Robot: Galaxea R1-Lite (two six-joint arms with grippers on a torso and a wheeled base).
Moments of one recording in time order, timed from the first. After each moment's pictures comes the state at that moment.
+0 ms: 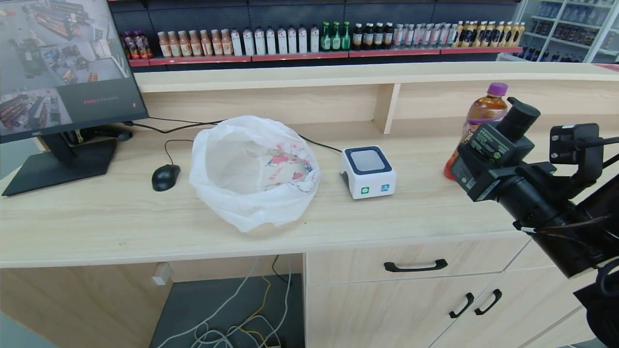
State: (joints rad) left arm 0.00 0.00 0.00 0.00 0.01 -0.01; right arm 0.29 1.70 -0.45 -1.57 -0.07 -0.05
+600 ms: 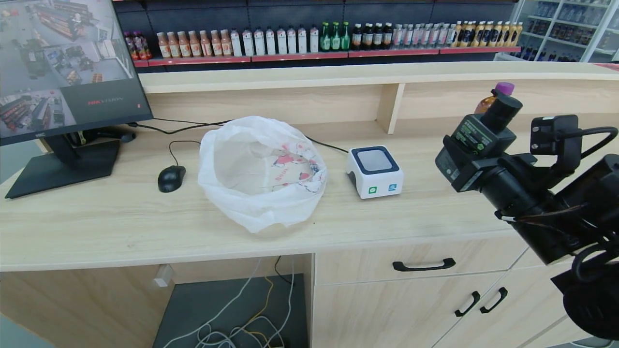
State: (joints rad) left arm 0.00 0.00 0.00 0.00 0.01 -0.01; right arm 0.33 1.76 -0.55 -1.57 -0.06 -0.05
